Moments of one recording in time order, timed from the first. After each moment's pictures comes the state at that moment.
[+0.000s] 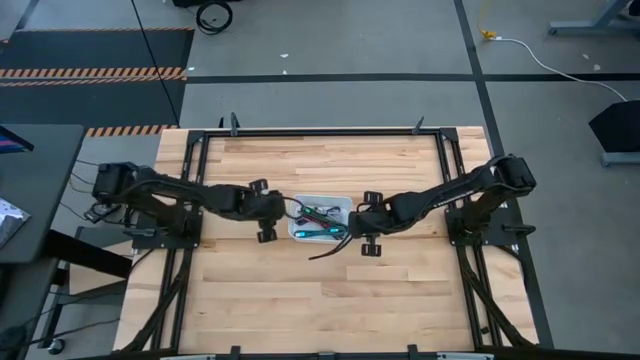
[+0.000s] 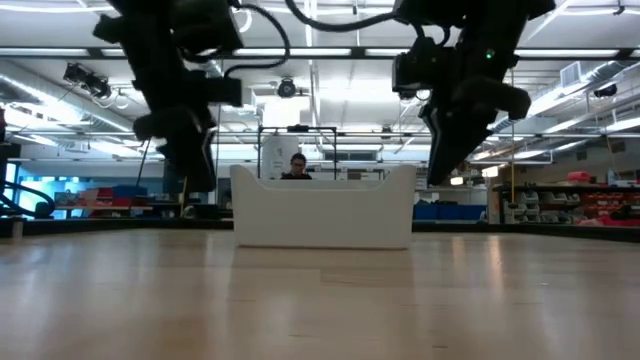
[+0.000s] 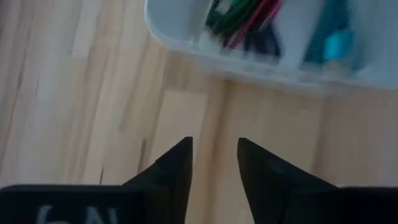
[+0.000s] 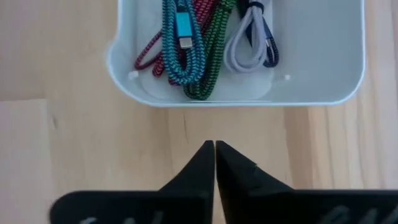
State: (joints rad) left arm -0.04 1.42 0.81 -0.51 -0.34 -0.11; right arm 0.17 1.62 1.05 -0.68 0.29 0.21
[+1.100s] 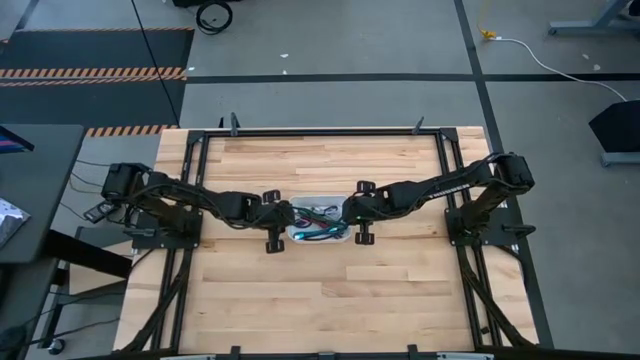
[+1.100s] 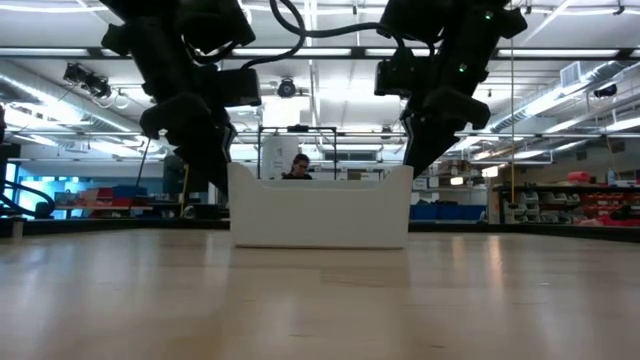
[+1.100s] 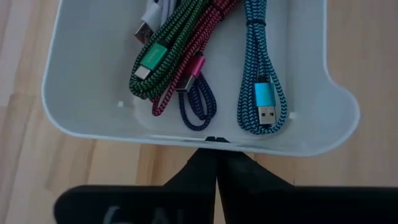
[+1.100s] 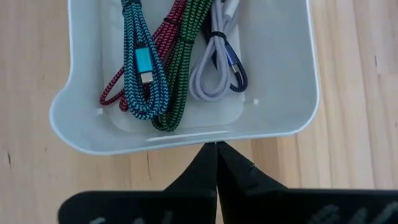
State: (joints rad) left arm -0.08 1.51 0.81 -0.32 -0.22 -0.10; right arm 0.07 1.62 1.04 -0.55 0.26 0.06
